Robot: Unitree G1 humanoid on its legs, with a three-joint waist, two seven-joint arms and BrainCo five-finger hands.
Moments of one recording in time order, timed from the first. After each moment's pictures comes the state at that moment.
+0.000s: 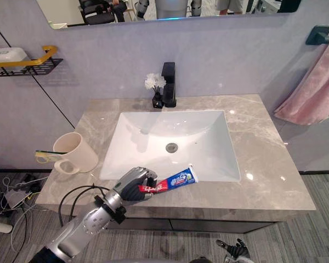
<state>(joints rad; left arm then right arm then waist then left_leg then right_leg) 0.05 0.48 -0.49 -0.15 0.56 -0.25 0.02 0.11 -0.13 -0.34 0.99 0.11 -0.03 -0.08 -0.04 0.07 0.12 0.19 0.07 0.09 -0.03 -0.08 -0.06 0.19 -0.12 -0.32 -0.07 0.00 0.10</state>
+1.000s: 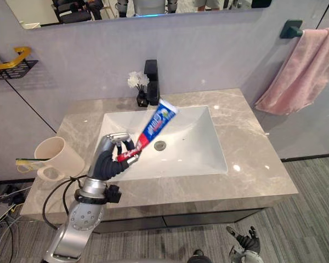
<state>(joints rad) 0.14 0.19 -0.21 -0.50 0.56 -0.18 0.27 0.24 -0.02 -0.47 0.55 0.15 -0.07 -0.17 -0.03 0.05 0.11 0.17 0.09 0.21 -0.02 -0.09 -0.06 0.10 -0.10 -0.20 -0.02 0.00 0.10</state>
